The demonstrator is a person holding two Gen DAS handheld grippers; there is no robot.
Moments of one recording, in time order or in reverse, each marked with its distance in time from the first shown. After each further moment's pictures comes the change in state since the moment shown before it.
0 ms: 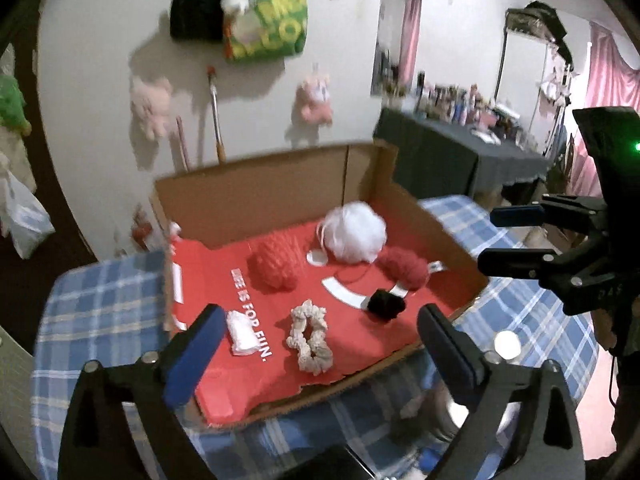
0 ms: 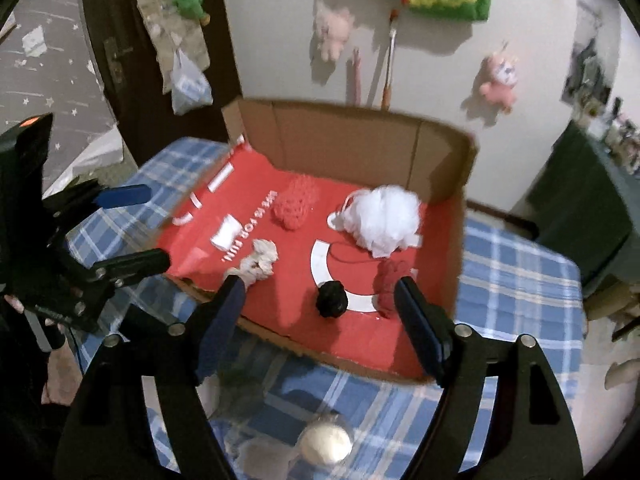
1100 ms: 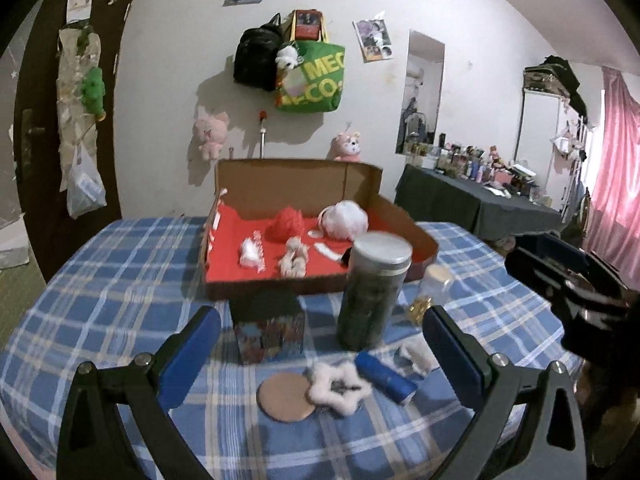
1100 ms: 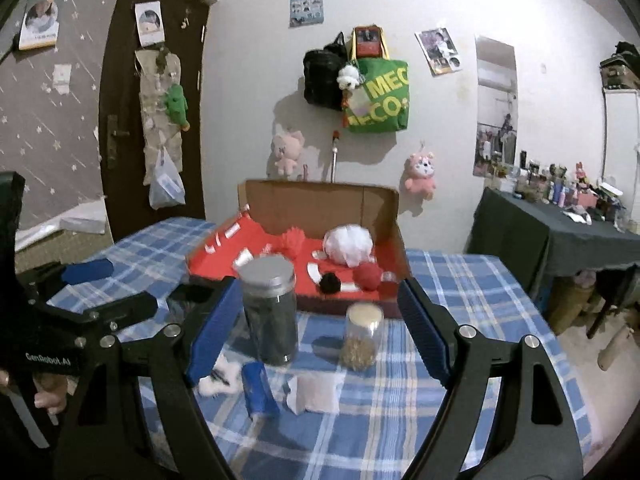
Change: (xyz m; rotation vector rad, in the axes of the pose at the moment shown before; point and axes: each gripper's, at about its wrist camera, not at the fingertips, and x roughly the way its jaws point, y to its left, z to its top) left arm -0.101 -0.073 -0.157 -0.139 -0.228 0.122; right arm -0.116 0.102 -0.184 0.056 -0.514 -0.247
